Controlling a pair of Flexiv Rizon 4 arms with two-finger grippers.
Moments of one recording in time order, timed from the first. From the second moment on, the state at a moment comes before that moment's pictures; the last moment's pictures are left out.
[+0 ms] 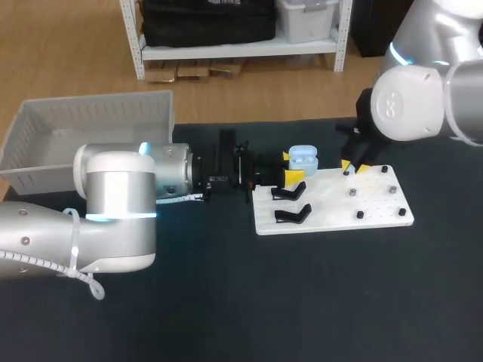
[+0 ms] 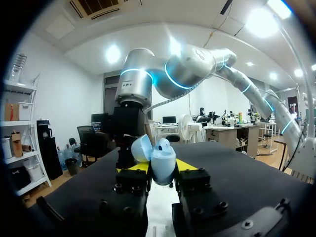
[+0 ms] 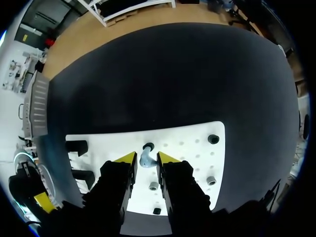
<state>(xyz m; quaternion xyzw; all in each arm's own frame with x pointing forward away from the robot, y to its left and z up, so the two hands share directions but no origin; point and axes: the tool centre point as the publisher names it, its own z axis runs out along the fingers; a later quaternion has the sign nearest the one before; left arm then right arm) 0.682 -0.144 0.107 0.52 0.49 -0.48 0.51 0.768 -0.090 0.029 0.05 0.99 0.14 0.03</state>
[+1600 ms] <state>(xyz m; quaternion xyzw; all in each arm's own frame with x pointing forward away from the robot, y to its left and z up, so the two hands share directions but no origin) 0.682 -0.144 0.107 0.52 0.49 -0.48 0.51 0.742 -0.078 0.164 0.08 0.99 0.12 0.07</state>
